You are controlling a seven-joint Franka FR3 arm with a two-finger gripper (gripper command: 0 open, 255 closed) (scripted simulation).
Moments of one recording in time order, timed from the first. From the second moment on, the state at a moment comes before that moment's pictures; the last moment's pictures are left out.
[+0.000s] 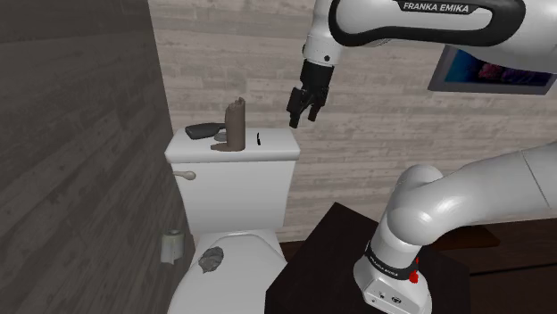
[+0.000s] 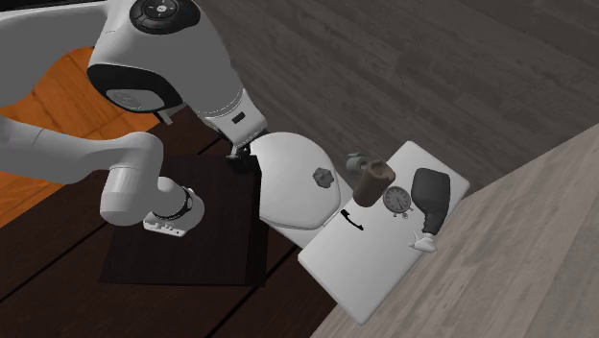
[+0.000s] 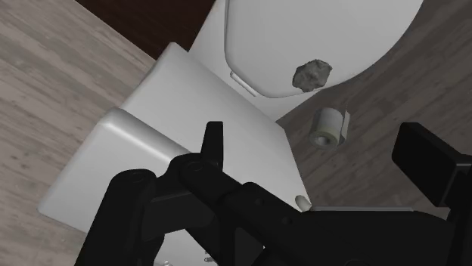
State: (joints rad) arm 0.01 -0.82 0.01 -2.40 0.06 1.69 0.07
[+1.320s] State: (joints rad) arm -0.03 -0.11 0.02 -1.81 0.00 1.84 0.11
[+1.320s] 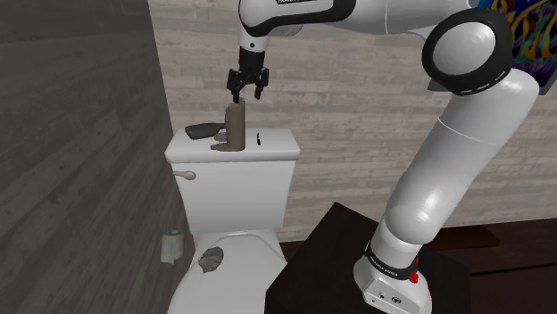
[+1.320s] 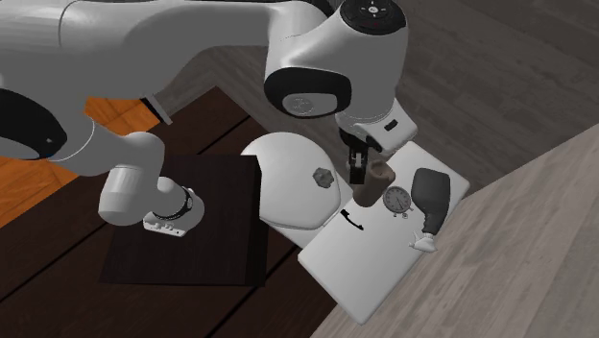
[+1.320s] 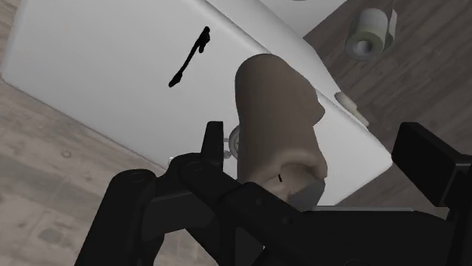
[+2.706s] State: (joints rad) arm -0.03 0.06 0.02 -1.70 -0.02 1.92 0.13
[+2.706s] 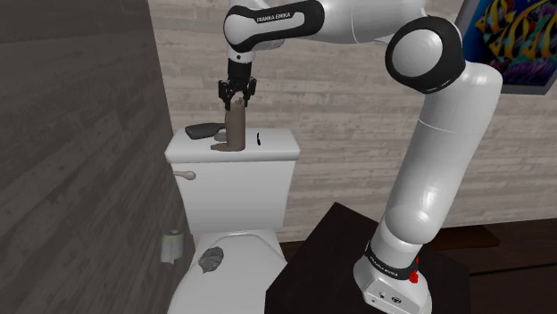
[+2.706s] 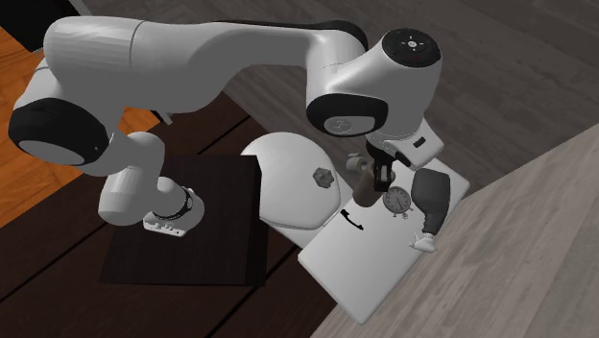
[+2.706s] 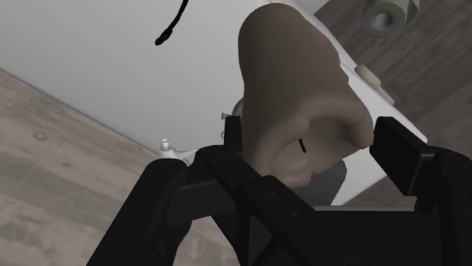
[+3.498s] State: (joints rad) arm -0.03 0.08 0.02 -1.56 -0.02 1.80 0.13
